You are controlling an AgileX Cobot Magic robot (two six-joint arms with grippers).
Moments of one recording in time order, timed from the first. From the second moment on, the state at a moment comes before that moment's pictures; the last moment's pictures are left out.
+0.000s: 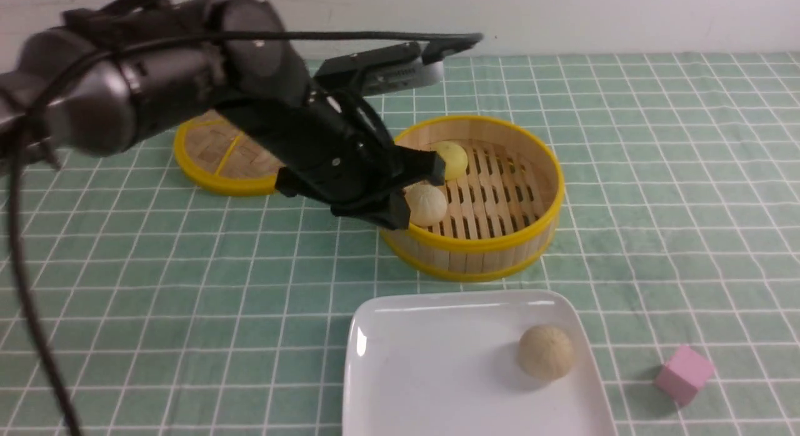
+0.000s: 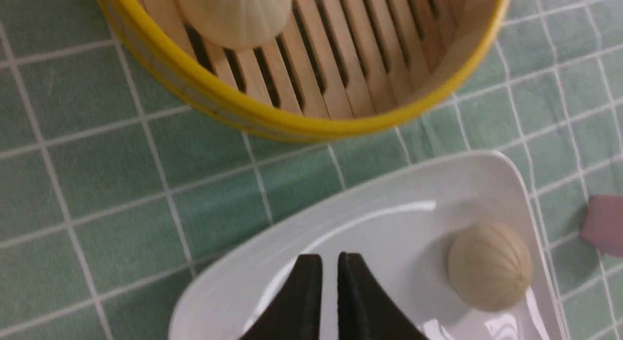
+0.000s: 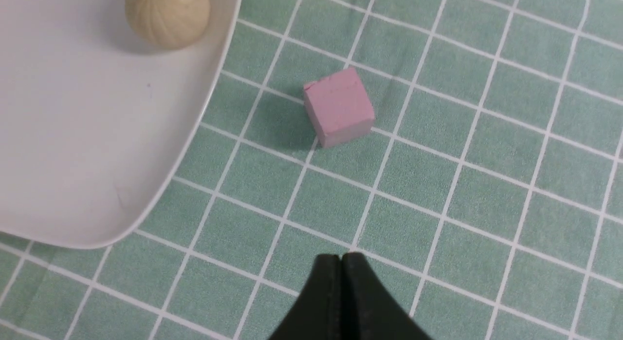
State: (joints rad) right arm 0.26 0.64 -0.64 0.09 1.00 -0.10; left arm -0.51 1.80 -1.50 -0.30 0.86 -0.15
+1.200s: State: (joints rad) right arm 0.26 0.64 -0.64 0.09 0.98 -0.10; left arm -0.51 2.11 -1.94 -0.14 0.96 -0.23
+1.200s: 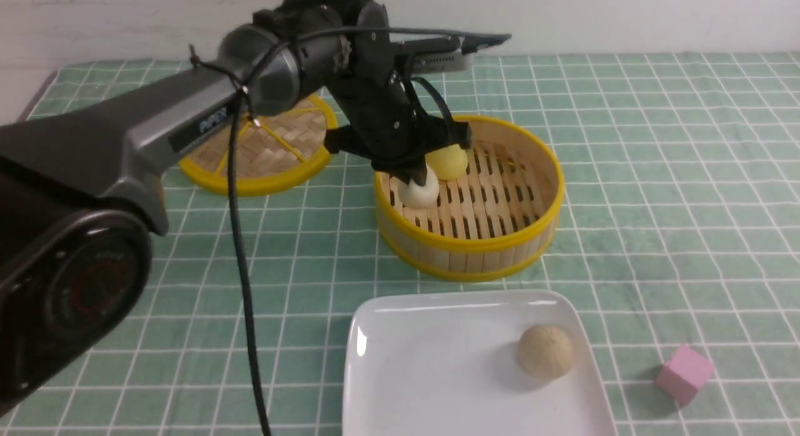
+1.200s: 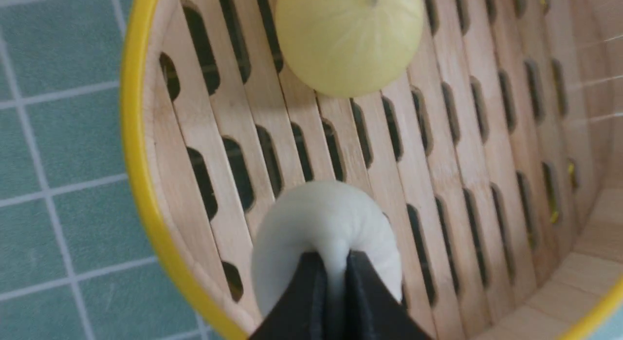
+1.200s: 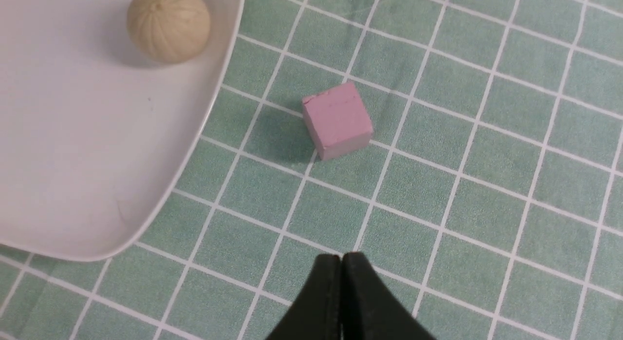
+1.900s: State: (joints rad) right arm 0.26 0.64 -0.64 0.09 0.98 -0.10; left arm -0.77 1.89 -1.43 -0.20 0.93 -0.23
